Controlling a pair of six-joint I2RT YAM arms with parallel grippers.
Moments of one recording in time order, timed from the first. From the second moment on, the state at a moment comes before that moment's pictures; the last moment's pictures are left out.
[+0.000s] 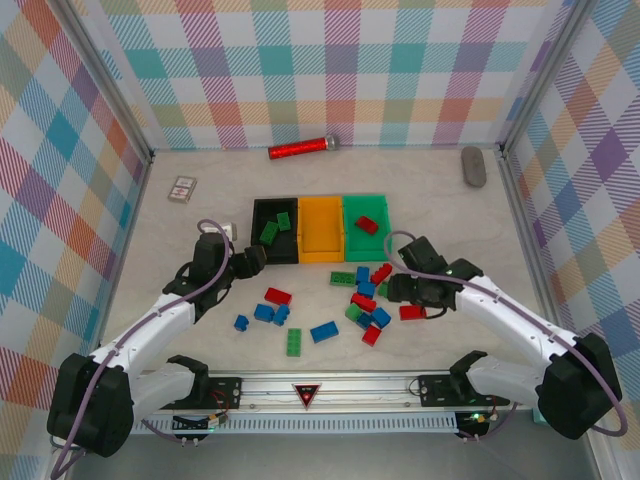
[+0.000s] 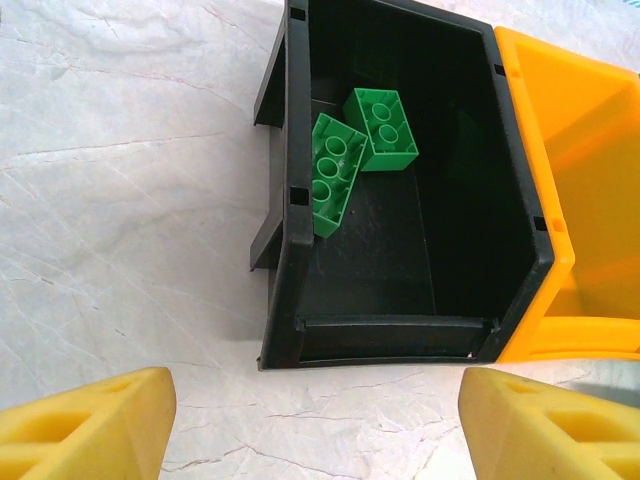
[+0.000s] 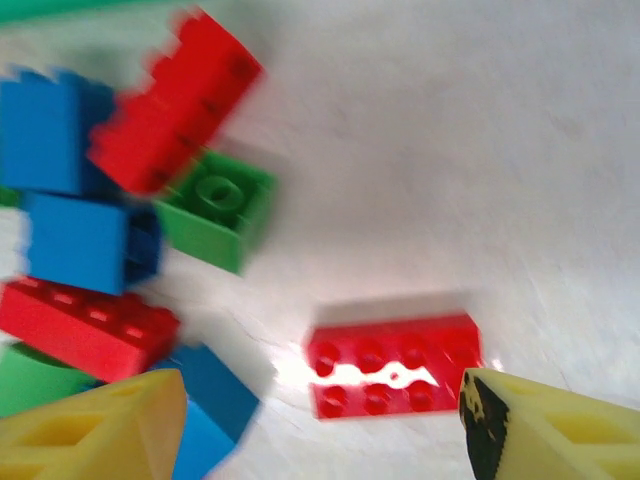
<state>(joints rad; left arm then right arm) -0.32 1.05 0.53 -0.13 -0.02 -0.45 0.58 1.11 0.71 -0.84 0.10 0.65</state>
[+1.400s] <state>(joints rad) -0.32 1.09 0.53 -0.13 -0.03 -0.45 0.61 1.33 0.73 -0.77 0.09 0.67</state>
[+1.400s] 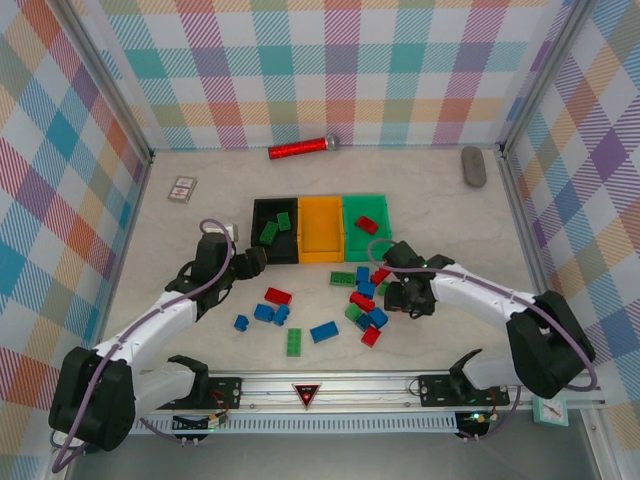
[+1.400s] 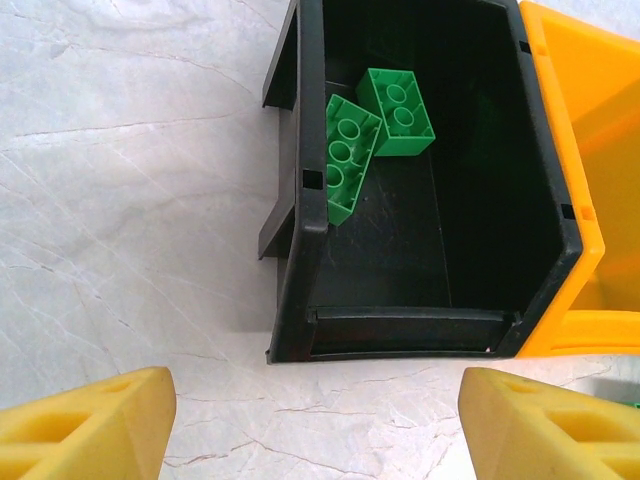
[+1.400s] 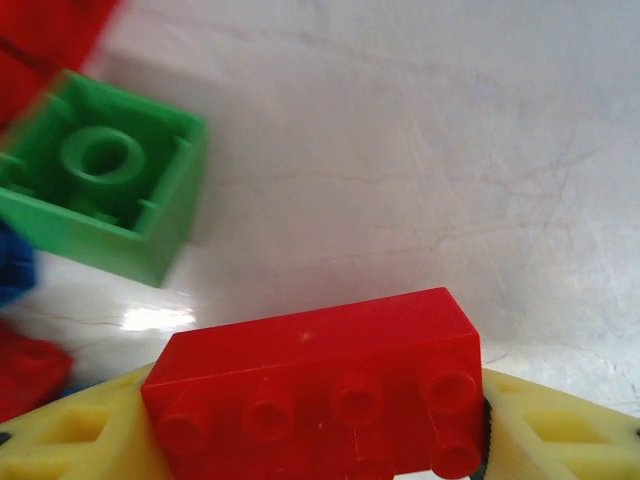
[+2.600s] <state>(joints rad) -0.32 1.11 0.53 -0.13 0.01 -0.45 0.65 1.62 1.26 -0.76 0.00 0.39</state>
